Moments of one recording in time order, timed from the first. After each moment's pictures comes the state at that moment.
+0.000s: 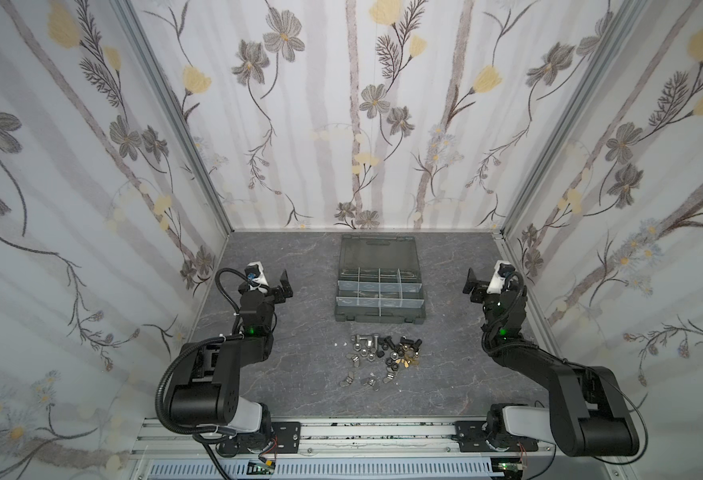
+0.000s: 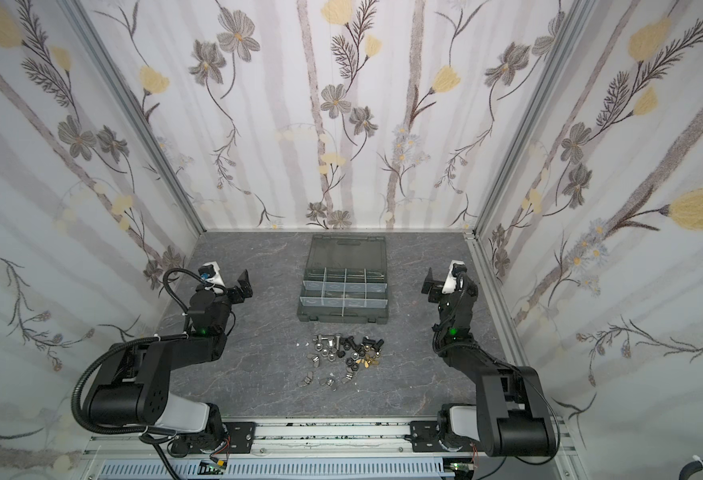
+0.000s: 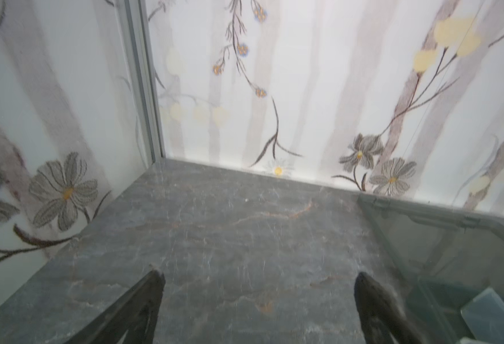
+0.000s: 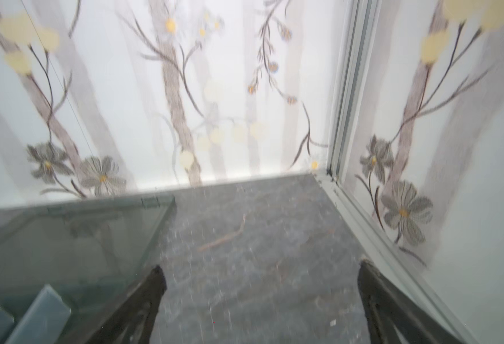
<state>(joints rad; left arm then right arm) -0.01 1.44 0.44 0.92 -0.09 -0.15 0.02 1.26 0.45 0.79 0.13 0.07</state>
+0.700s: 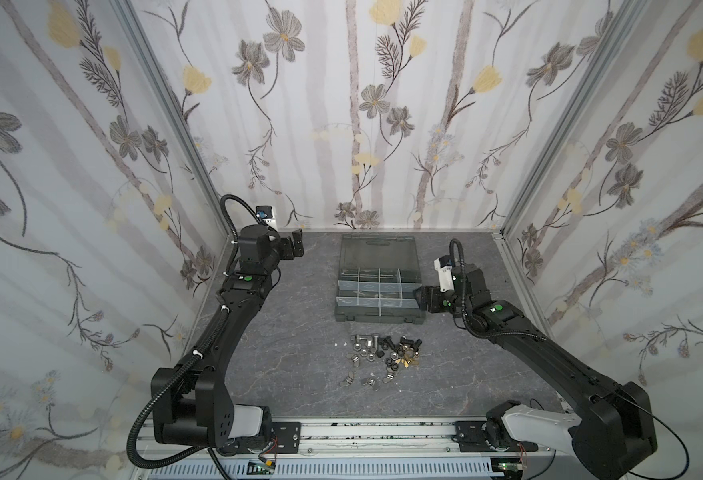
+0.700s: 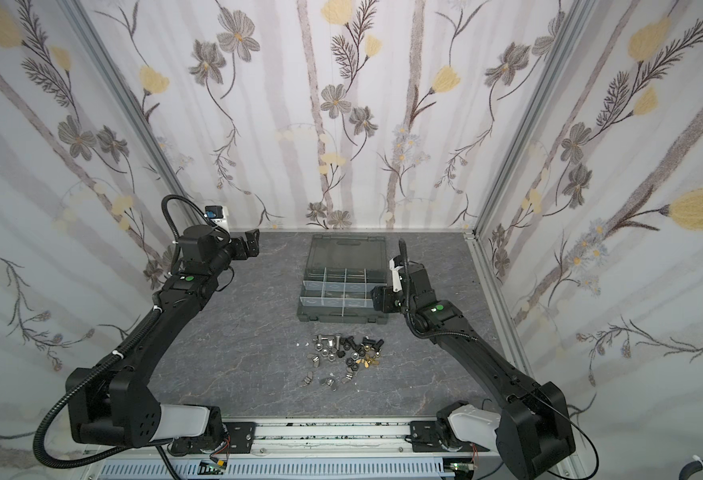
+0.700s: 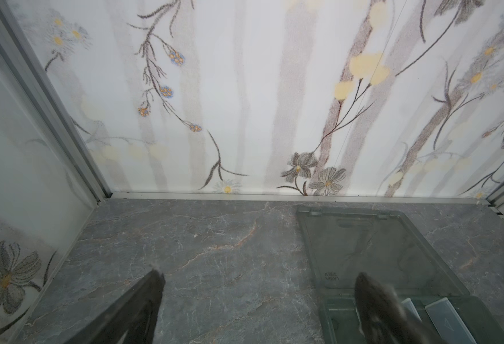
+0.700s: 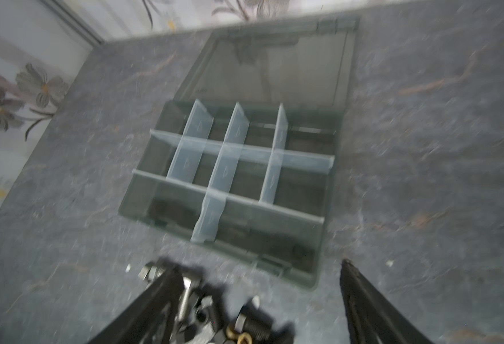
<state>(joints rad) -0.11 1.37 1.12 -0.02 0.02 -0.13 0.48 1.21 0.88 -0.38 -0.09 0.39</state>
